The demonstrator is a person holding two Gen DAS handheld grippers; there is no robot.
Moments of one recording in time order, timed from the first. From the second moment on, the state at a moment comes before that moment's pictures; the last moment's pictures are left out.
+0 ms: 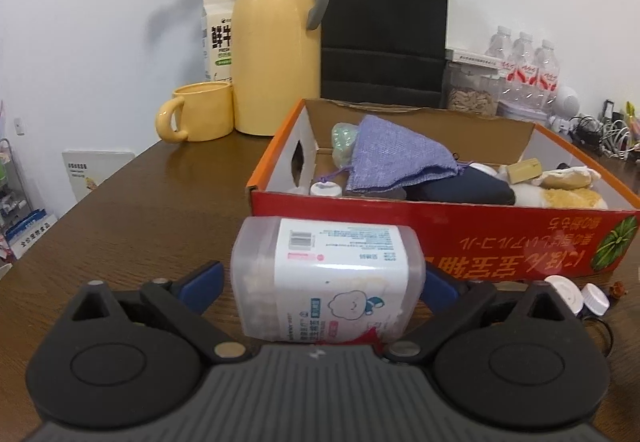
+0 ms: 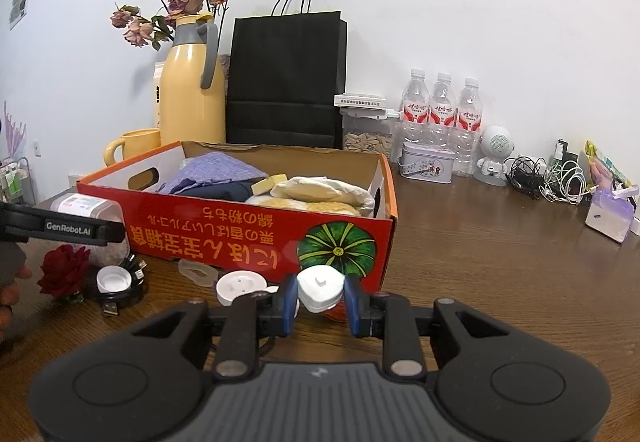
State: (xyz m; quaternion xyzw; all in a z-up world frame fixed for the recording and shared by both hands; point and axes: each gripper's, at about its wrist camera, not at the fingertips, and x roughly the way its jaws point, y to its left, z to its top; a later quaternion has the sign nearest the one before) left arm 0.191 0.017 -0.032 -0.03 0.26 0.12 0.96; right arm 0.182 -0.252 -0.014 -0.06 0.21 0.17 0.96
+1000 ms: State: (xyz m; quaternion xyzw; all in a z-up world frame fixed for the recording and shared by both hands) left arm 0.155 0.006 0.035 -0.02 0.11 0.09 0.99; right arm 0.171 -0.230 0.023 -0.07 0.12 0.21 0.97
